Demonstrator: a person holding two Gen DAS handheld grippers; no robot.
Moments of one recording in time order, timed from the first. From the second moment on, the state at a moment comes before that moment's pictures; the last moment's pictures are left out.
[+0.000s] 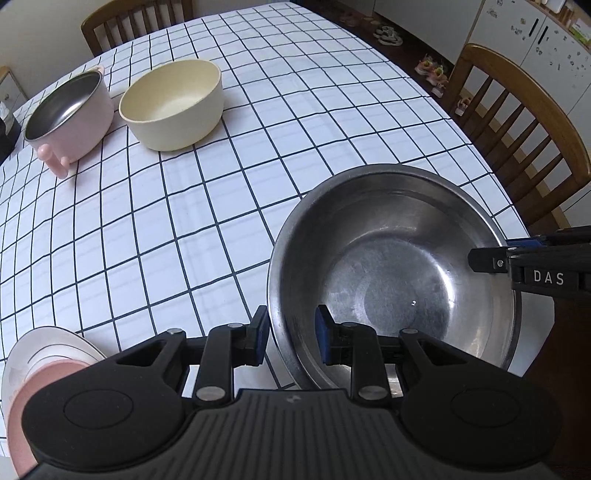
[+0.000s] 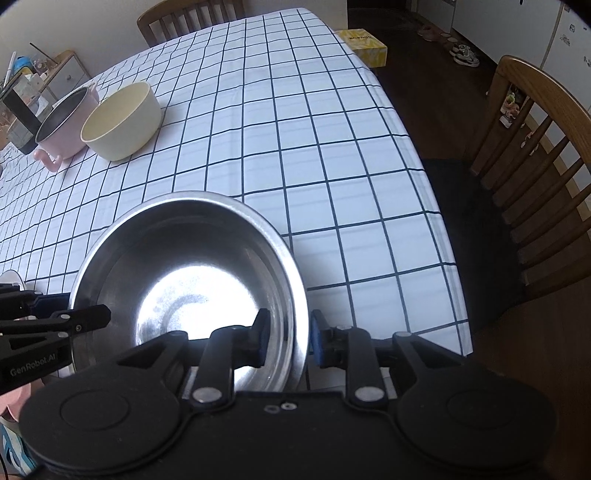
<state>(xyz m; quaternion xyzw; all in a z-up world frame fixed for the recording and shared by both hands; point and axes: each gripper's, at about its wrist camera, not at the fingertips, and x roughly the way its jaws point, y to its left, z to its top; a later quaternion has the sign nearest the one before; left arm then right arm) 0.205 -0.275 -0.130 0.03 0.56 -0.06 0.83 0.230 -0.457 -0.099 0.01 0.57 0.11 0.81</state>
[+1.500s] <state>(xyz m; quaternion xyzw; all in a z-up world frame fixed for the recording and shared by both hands) 0.163 -0.147 0.026 -0.04 0.33 0.00 0.94 0.216 -0.324 0.057 -0.04 0.38 0.27 0.88</state>
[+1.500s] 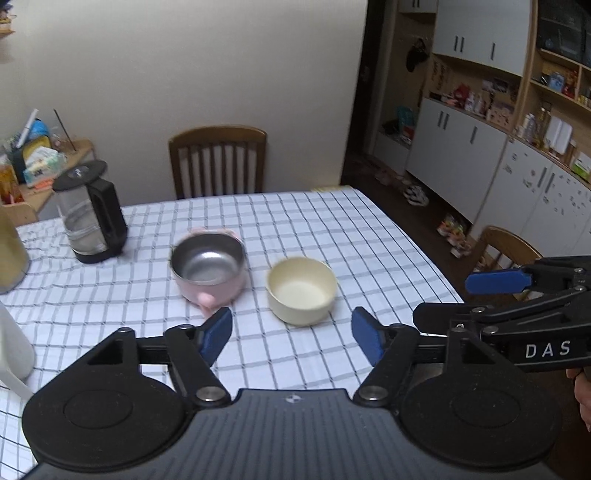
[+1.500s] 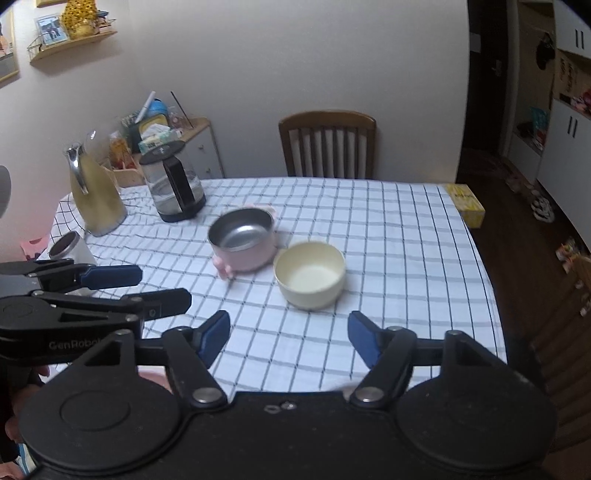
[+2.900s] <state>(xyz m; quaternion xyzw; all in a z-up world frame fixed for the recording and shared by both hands) 0.405 -0.001 -0.097 -0.09 0.45 0.16 0.87 0.455 -0.168 -0.067 -0.10 0.46 0.30 0.83</state>
